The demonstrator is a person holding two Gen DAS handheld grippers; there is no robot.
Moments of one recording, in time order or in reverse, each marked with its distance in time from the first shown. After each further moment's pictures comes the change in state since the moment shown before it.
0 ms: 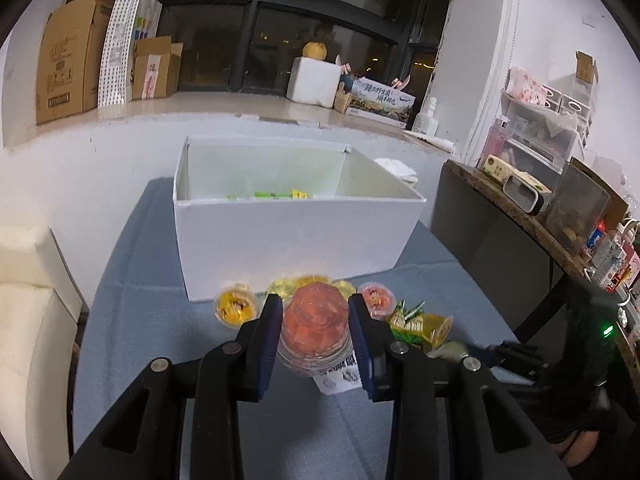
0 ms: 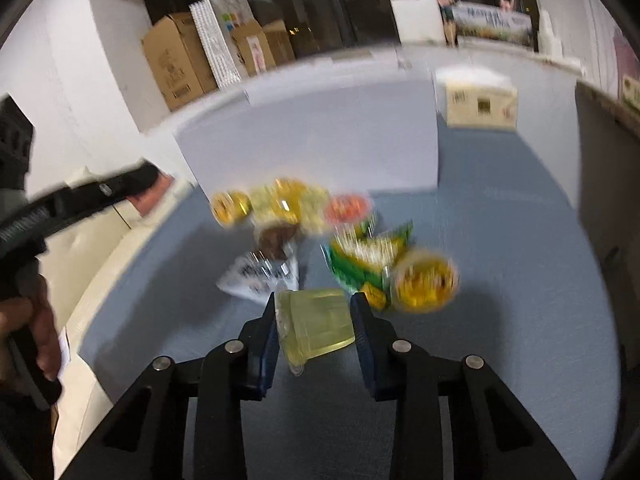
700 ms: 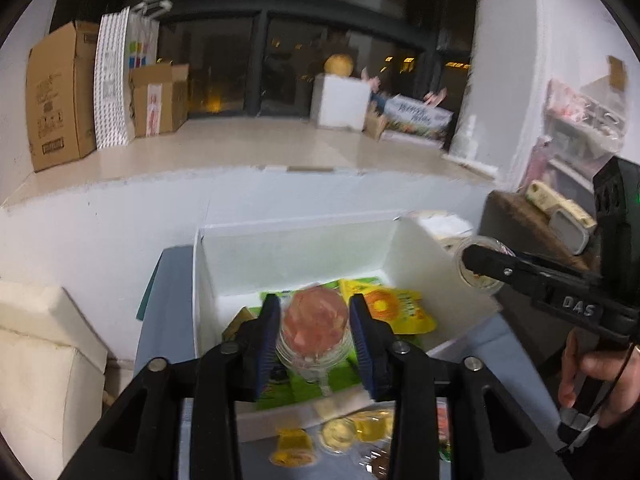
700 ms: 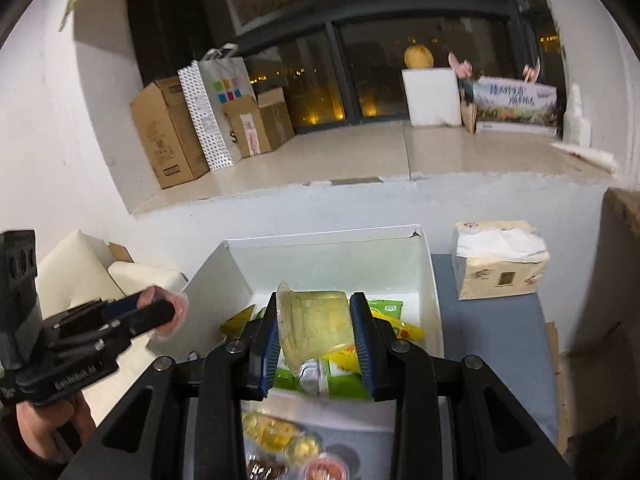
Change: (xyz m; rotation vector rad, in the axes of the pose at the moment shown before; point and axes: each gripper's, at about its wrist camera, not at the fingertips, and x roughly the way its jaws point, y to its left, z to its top) left arm 0.078 0.042 0.128 0.025 0.020 0.130; right arm 0.059 -0.023 0.201 0.006 -0.081 -0.012
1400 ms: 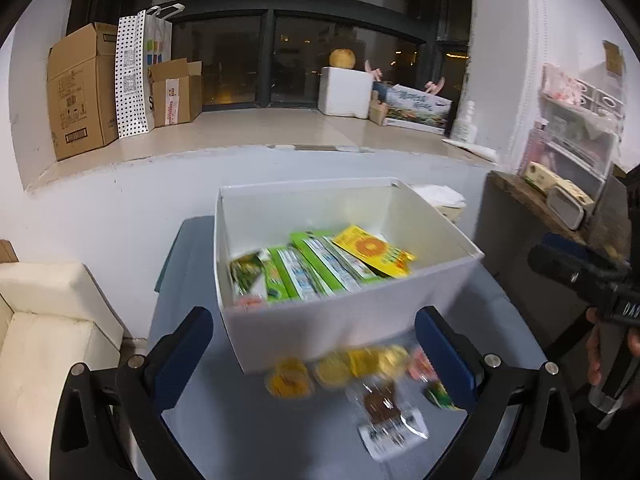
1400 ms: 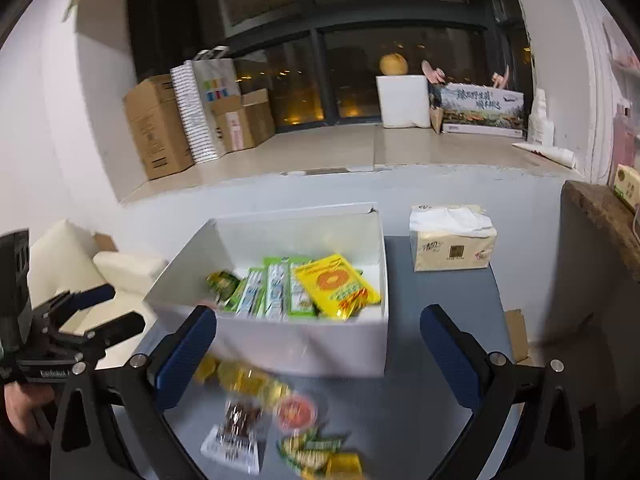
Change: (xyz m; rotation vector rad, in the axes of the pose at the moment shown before) left arm -0.067 -0.023 -0.065 0.013 -0.011 0.018; right arm -0.093 0.002 -0.064 -0.054 -0.048 -0.077
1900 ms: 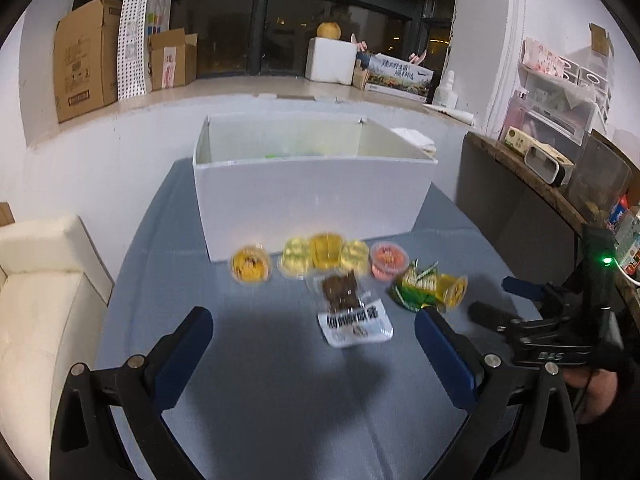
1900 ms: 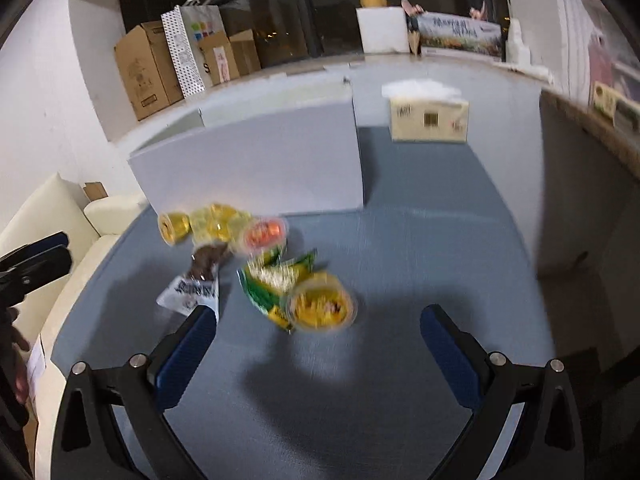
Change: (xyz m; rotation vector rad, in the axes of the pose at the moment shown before) left arm -0.027 -0.032 -0.094 -0.017 0.084 -0.022; right arm 0.017 -0.022 -0.135 0.062 0.185 -0.037
